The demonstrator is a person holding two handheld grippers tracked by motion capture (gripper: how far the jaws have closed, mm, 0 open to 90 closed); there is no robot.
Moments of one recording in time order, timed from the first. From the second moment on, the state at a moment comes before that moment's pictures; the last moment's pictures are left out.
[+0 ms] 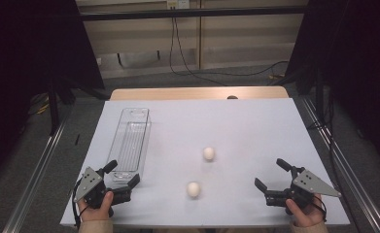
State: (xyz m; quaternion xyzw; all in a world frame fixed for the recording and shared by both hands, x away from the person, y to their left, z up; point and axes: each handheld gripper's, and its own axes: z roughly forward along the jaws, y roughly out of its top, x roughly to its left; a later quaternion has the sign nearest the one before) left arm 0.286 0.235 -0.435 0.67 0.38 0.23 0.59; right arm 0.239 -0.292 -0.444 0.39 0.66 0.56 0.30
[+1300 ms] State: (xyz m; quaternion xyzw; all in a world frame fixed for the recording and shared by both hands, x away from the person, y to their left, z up) left arm 0.287 0.228 -0.432 0.68 0.38 0.22 0.59; right arm 0.238 -0.292 -0.443 0.38 0.67 0.57 0.30
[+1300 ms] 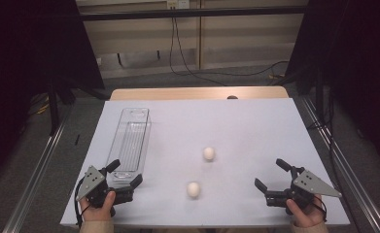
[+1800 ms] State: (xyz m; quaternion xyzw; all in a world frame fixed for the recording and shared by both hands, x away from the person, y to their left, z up) left arm 0.287 0.220 -0.430 0.68 0.36 0.21 0.60; right arm 0.238 -0.291 -0.443 0.38 0.67 0.57 0.29
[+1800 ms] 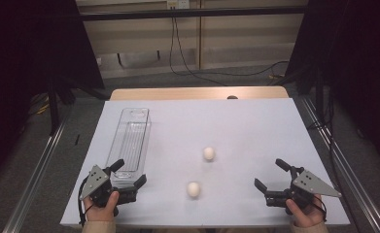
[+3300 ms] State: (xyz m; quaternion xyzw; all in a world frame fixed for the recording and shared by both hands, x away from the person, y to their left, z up) left arm 0.293 0.196 -0.432 0.70 0.34 0.17 0.60; right arm 0.238 -0.291 -0.443 0.38 0.67 0.57 0.29
